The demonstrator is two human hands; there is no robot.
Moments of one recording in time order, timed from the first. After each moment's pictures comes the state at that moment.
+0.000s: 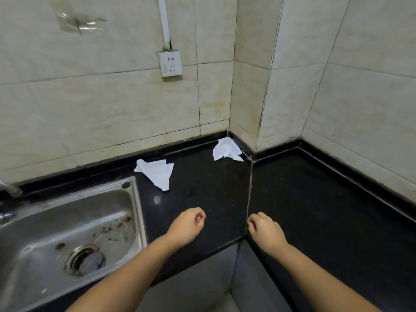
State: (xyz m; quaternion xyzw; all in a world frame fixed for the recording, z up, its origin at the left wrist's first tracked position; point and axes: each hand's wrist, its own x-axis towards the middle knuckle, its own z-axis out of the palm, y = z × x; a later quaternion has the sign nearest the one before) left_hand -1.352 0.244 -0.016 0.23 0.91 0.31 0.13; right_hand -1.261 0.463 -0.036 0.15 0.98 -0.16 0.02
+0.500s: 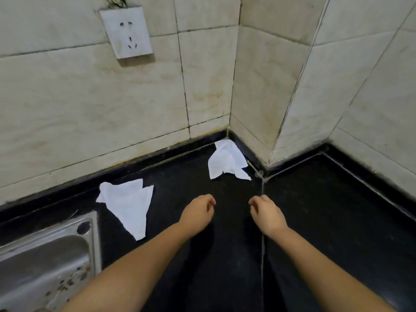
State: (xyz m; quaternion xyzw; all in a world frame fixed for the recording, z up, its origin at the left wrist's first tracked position) left_hand -1.592 0.376 -0.064 0.25 0.91 0.29 0.16; right_hand -1.504 0.568 -0.070 0.20 0.95 -0.22 0.04
